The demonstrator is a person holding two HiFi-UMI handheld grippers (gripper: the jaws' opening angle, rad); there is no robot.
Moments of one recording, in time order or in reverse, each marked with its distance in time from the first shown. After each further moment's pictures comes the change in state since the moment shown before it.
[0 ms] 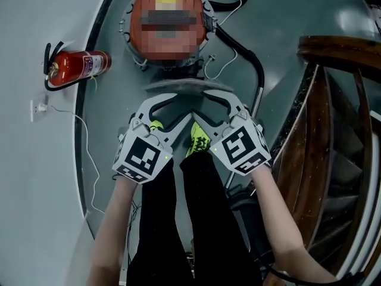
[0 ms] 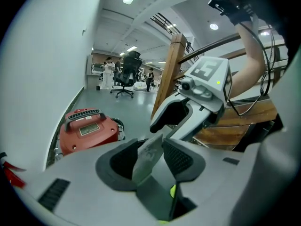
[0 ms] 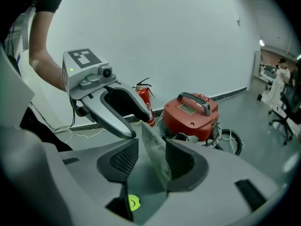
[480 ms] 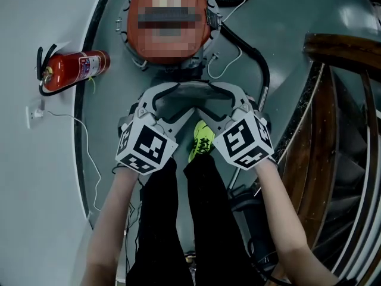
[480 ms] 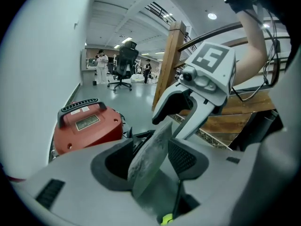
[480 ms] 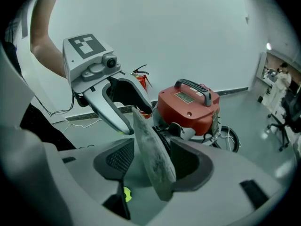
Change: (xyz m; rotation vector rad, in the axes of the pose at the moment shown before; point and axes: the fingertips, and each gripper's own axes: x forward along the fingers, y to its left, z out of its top) left arm 0.035 0.030 -0.027 0.060 0.101 -0.011; right arm 0.031 -0.029 -0.024 -0.059 0.110 -0.030
